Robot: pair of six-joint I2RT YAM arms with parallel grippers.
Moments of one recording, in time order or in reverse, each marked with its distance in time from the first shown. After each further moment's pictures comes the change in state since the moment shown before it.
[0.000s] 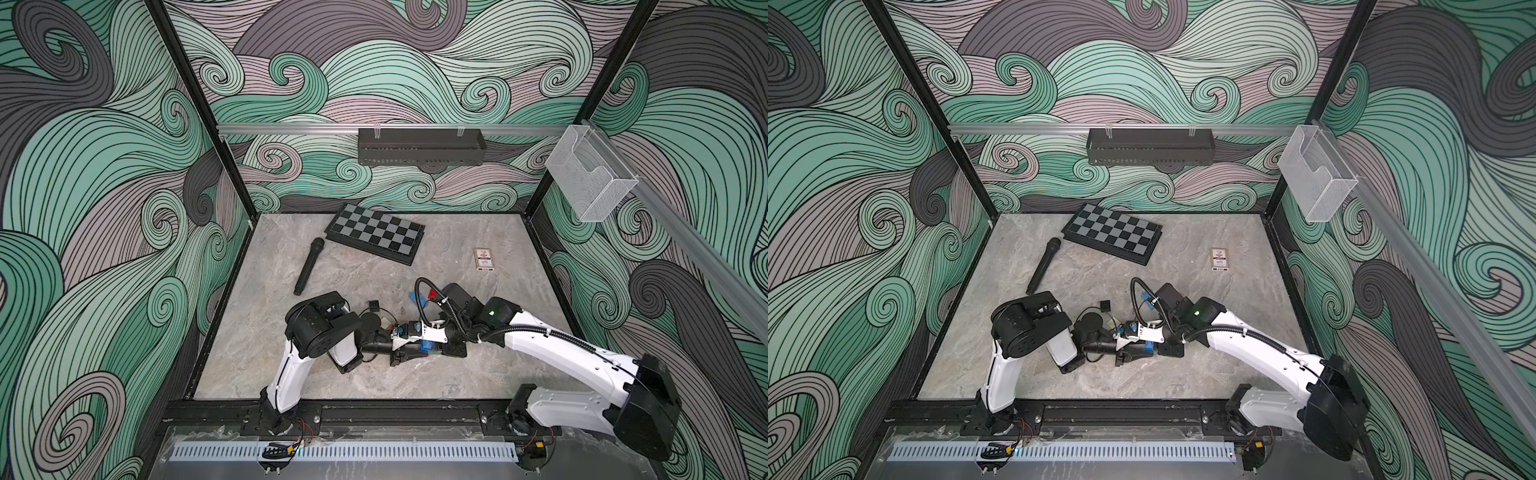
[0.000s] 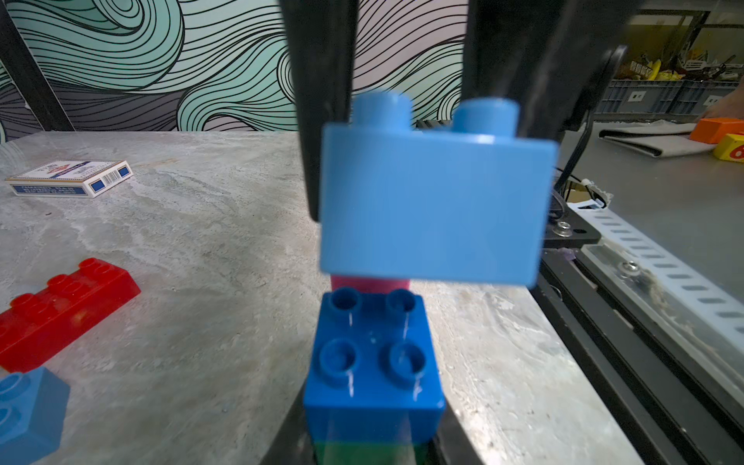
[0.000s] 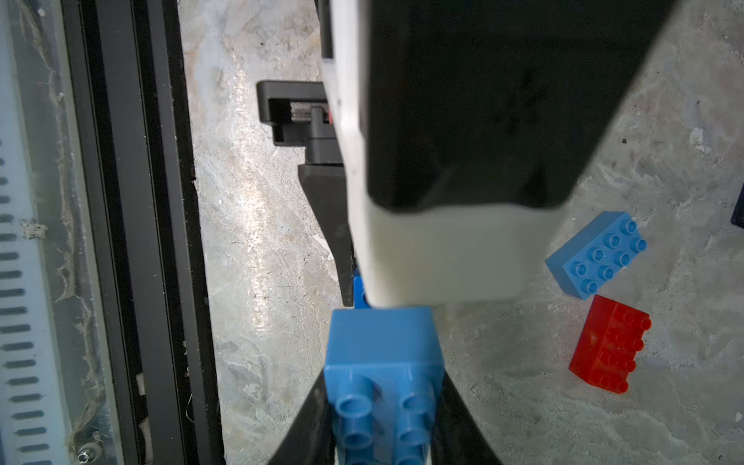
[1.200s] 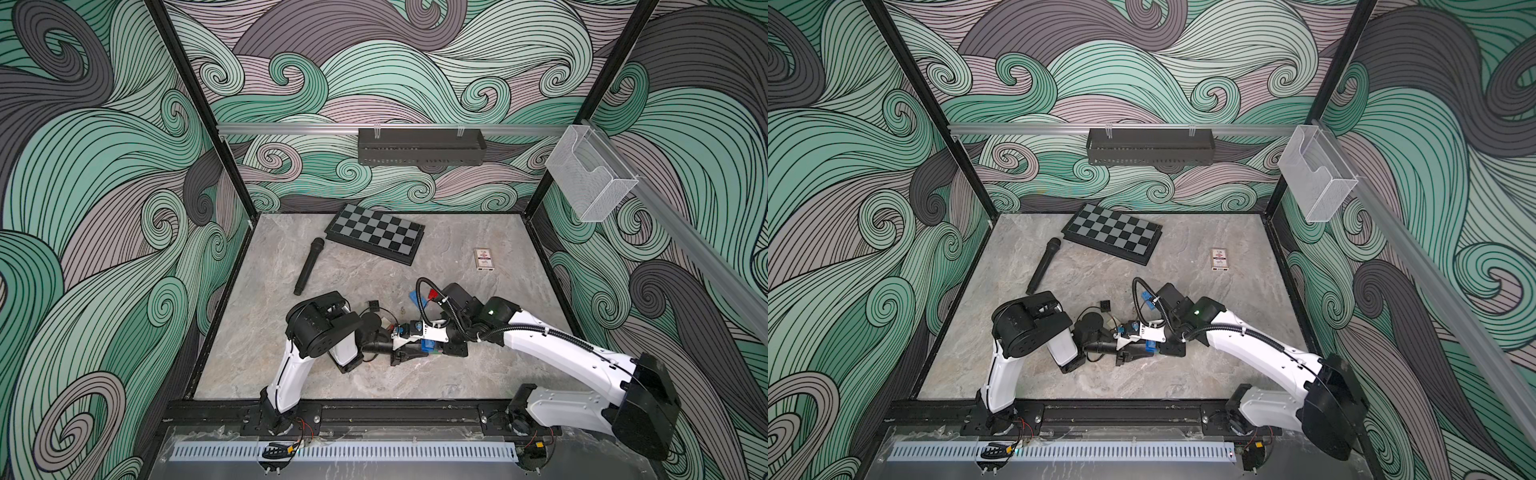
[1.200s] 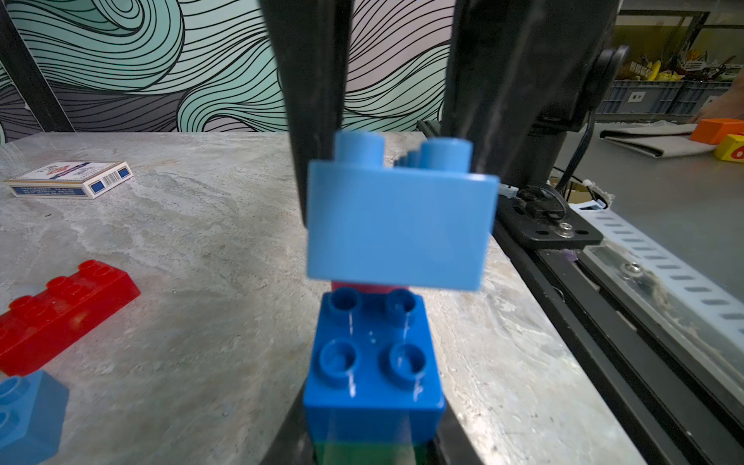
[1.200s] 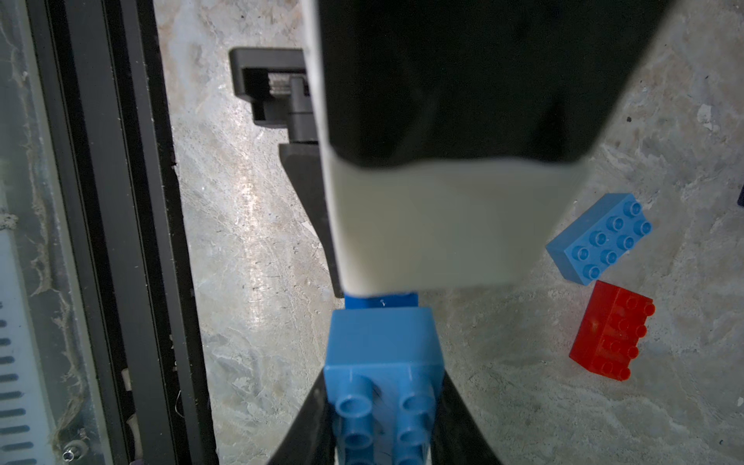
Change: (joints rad) left arm 0.000 0.005 0.007 -0.001 0.000 -0.001; right arm -0.016 0.013 -0.013 0.000 0.014 -0.008
